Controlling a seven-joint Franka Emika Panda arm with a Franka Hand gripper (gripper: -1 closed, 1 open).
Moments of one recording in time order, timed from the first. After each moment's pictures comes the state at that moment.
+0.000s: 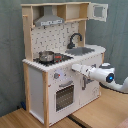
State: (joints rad) arm -0.84 -1.49 1.52 -2.58 -0.16 3.46 -0.17
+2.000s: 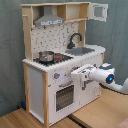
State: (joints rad) arm -0.84 -1.52 1.52 -2.58 -0.16 3.45 -0.82
